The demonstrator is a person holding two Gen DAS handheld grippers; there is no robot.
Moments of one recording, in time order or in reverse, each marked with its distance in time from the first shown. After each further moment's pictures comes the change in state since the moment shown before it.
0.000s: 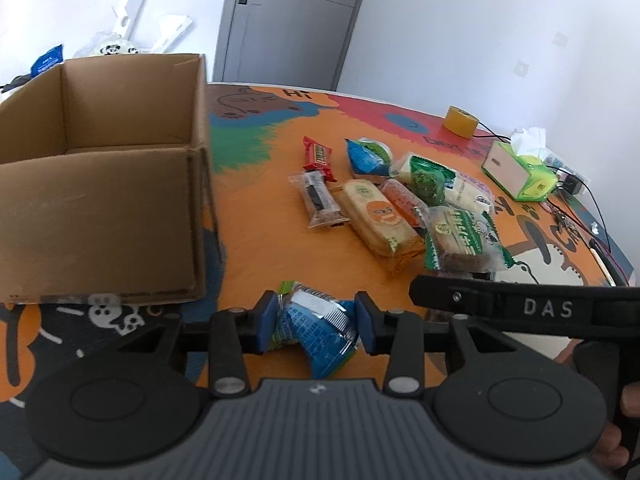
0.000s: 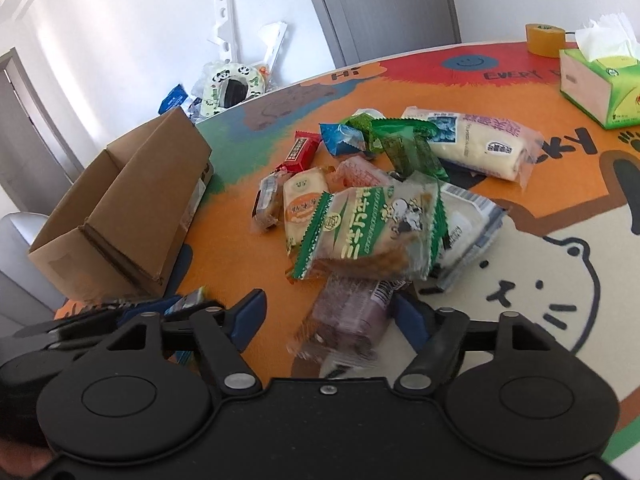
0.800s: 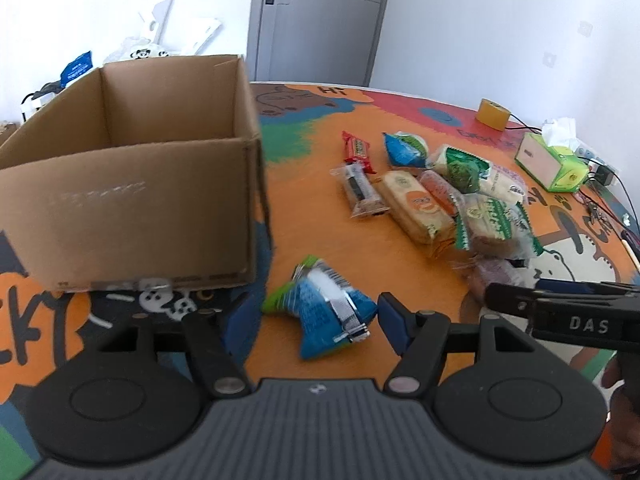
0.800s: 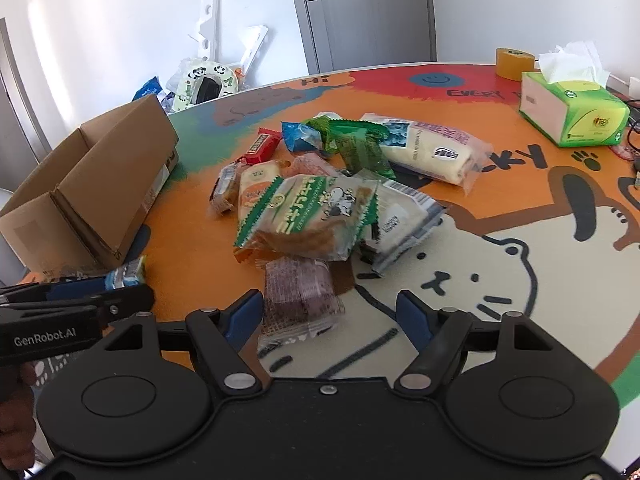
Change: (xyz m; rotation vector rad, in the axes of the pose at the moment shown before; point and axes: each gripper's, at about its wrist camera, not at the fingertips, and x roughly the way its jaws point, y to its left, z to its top) left arm -0.011 0.005 -0.007 0.012 0.013 0.116; right arm -0.019 -0.009 -0.017 -0.076 -0.028 -0.131
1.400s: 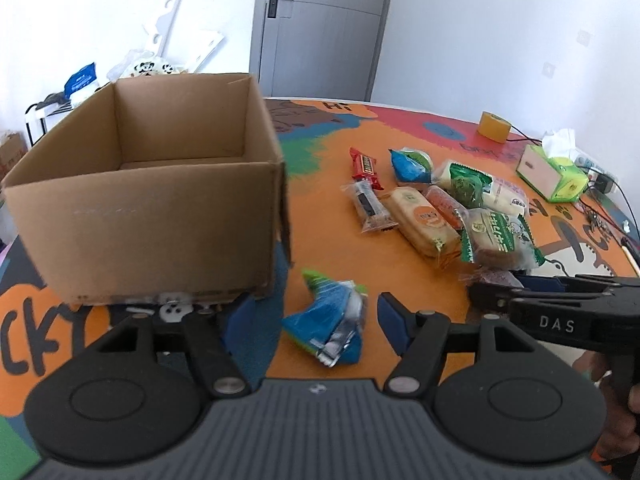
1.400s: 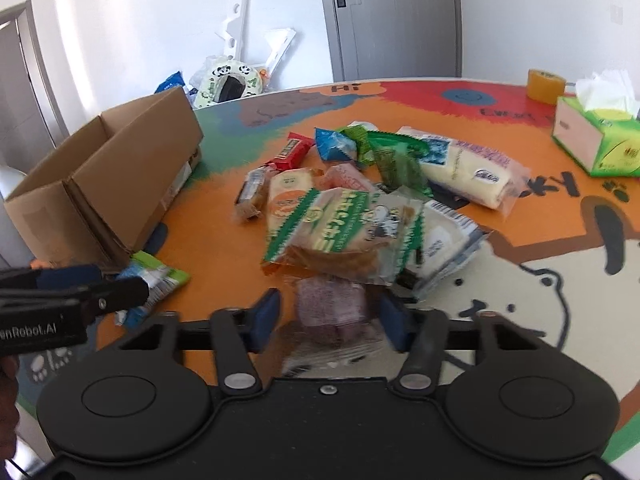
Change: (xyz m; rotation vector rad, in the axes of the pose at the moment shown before) left arm -0.006 0.003 0.005 0.015 -0.040 0.002; right arm 0.010 0.015 0.005 -0.083 -0.030 0.030
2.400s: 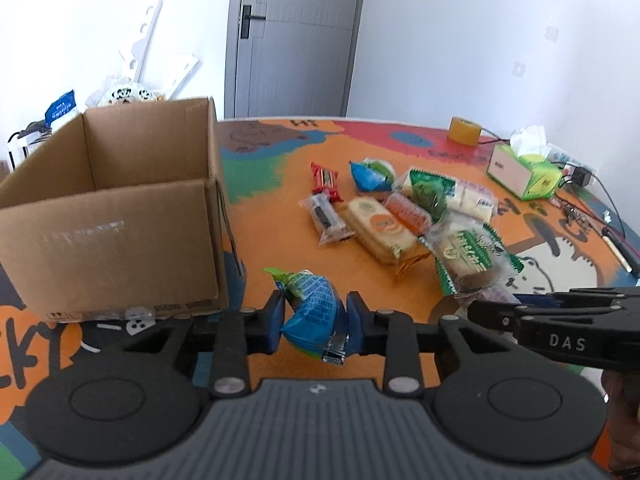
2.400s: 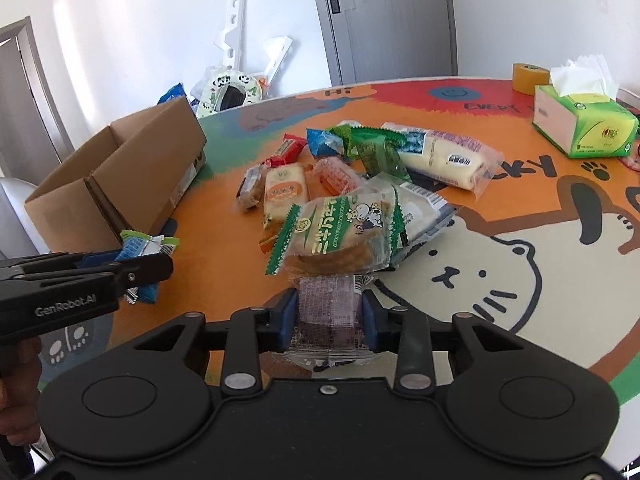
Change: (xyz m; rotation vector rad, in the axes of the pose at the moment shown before) left arm -0.015 -0.021 -0.005 0.059 -0.071 -0.049; right arm -0.028 -0.011 -0.014 0.047 -0.022 0.033
